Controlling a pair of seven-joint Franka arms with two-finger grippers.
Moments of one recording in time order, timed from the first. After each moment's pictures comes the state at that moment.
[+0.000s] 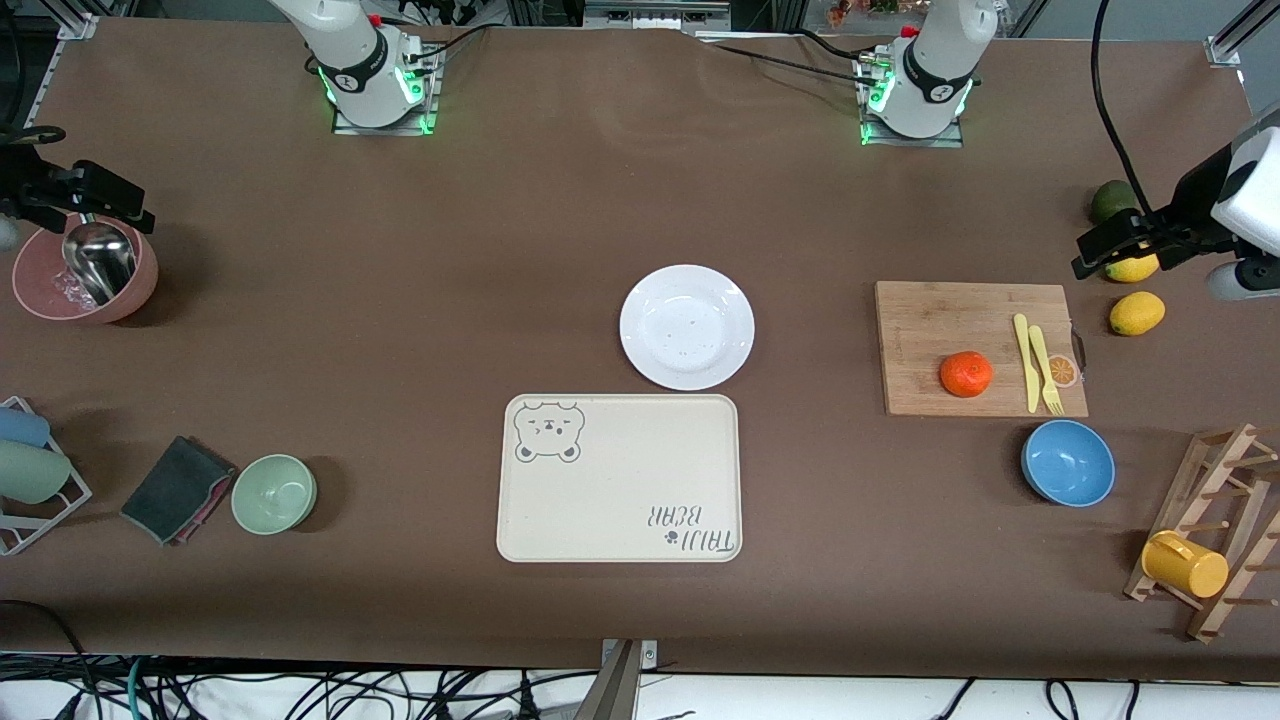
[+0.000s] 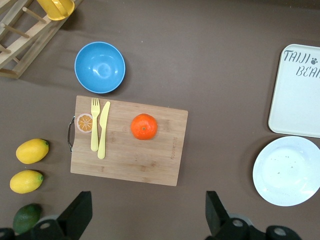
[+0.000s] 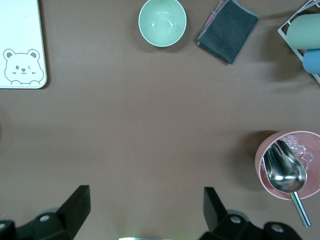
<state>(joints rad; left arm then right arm) -0.06 0.06 0.04 -1.53 -0.03 1.56 -0.17 -0.03 -0.01 -0.02 -1.60 0.00 1.53 -0.06</state>
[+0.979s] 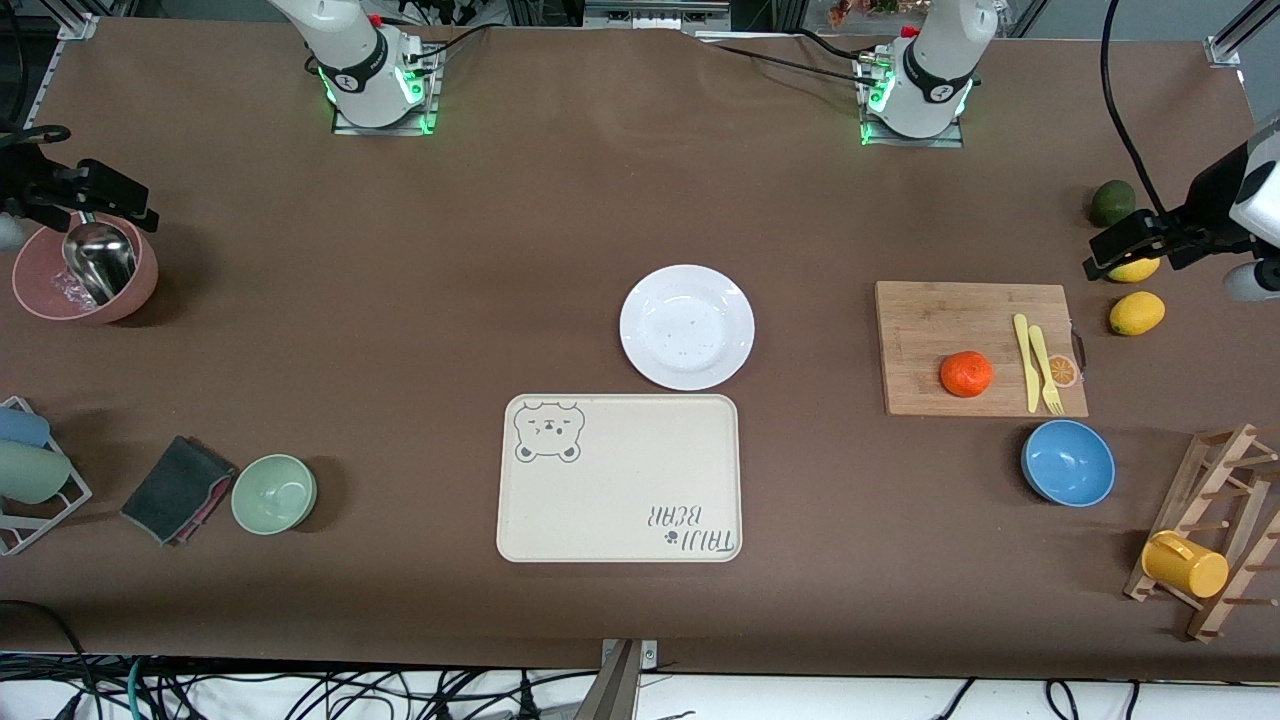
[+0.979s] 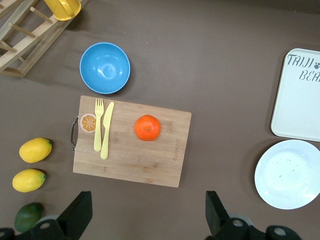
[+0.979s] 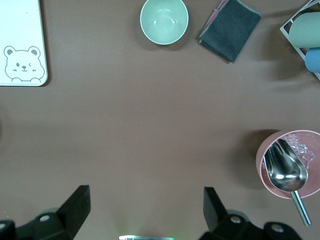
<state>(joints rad) -0.05 0.06 0.04 -1.53 -0.03 1.56 -0.17 -0.02 -0.01 -0.02 -1.60 0.00 1.52 -0.06</state>
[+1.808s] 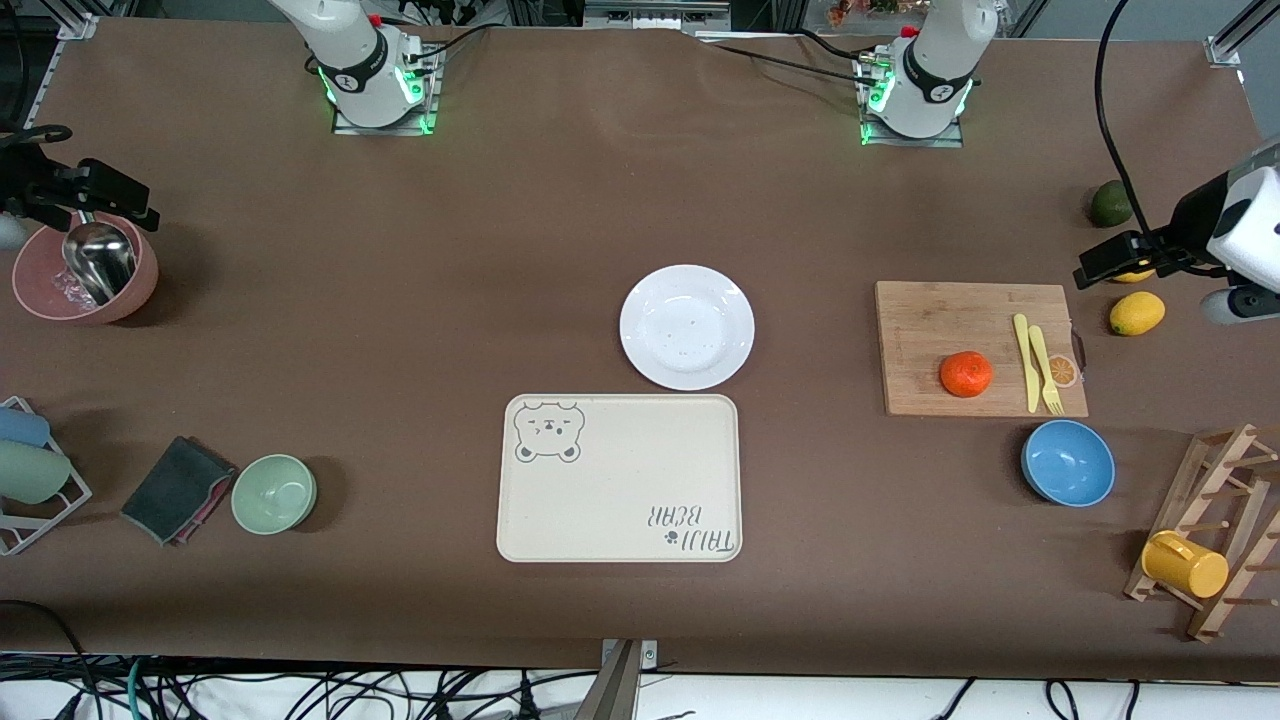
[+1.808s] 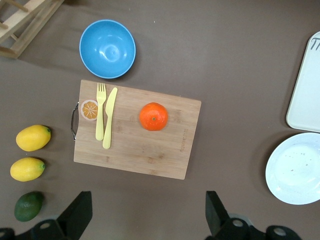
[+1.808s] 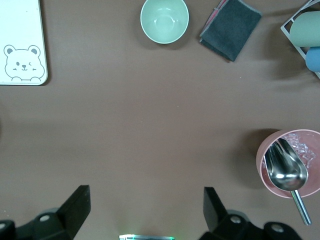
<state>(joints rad) 0.02 0.08 0.00 -1.59 -0.03 1.56 -0.16 -0.02 -0.01 -0.02 -1.60 0.00 1.52 -0.06</state>
